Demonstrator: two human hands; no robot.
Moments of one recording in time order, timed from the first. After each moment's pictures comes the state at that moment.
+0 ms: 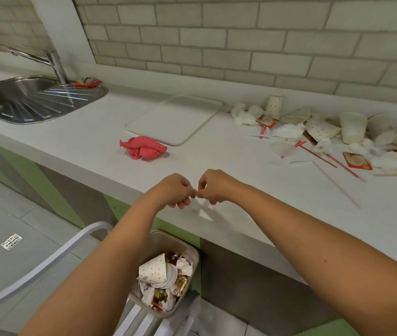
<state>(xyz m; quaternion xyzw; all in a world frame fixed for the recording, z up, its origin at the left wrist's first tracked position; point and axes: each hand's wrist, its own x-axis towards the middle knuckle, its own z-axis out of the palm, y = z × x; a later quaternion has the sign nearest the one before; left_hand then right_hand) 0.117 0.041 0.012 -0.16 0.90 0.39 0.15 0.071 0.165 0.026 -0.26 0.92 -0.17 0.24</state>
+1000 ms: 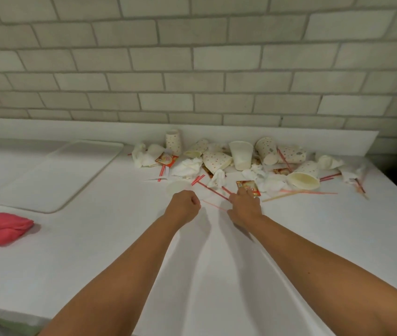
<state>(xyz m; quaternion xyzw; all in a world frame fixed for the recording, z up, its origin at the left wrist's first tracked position) -0.074 0.295 -0.002 -0.03 0.94 0.34 0.04 -0.083 0.454 -0.019 -0.01 1.00 -0.05 0.06</state>
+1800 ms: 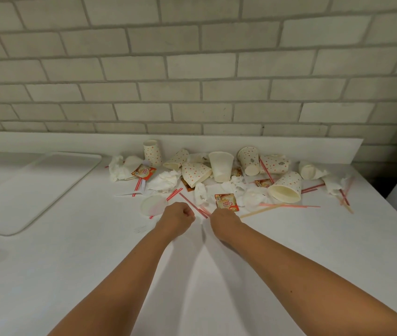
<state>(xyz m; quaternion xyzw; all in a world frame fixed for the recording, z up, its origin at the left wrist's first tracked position) -0.107 0.350 -0.011 -0.04 0.94 0.34 0.06 -0.109 0.479 -0.018 -0.03 0.99 -0.04 0.14</state>
